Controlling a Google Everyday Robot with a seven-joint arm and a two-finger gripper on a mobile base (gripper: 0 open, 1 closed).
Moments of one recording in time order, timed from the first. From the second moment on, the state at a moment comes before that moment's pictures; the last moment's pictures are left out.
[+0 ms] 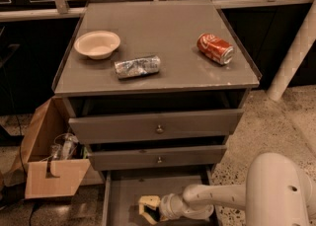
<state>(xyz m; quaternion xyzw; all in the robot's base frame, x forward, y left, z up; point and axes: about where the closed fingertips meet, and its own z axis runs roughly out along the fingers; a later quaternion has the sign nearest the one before) 0.446 0.008 0.204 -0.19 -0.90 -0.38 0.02</state>
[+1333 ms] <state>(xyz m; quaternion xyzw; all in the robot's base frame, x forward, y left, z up) 0.439 0.025 0.165 -0.20 -0.93 -0.32 0.00</state>
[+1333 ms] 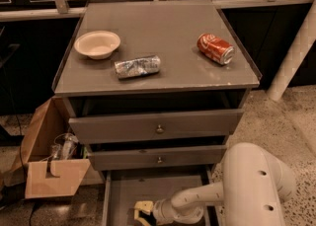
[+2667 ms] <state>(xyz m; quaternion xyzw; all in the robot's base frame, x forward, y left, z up) 0.445 0.011 0.185 -0.20 -0.93 -0.30 -0.05</state>
